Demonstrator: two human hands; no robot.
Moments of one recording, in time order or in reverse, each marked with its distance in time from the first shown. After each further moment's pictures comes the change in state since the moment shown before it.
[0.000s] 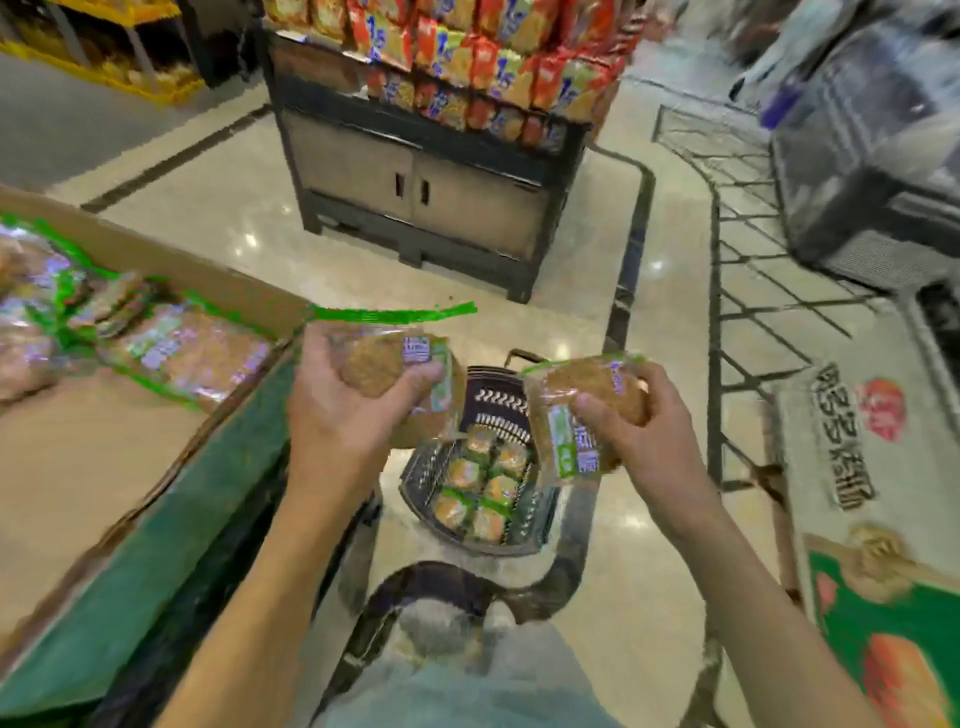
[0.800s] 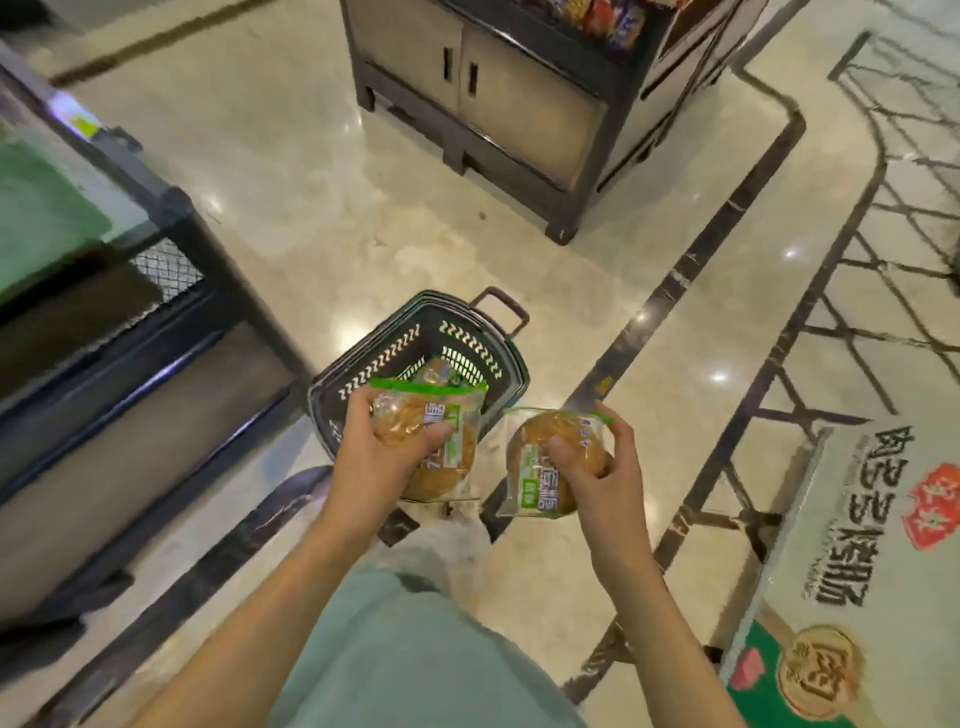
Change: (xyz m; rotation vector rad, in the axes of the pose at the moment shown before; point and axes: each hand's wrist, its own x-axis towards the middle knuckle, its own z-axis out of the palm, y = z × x) left_hand -0.095 -0.112 0.347 -0.040 0.187 -0.544; right_hand 0.145 0.175 -0.260 0.070 -0.225 0.263
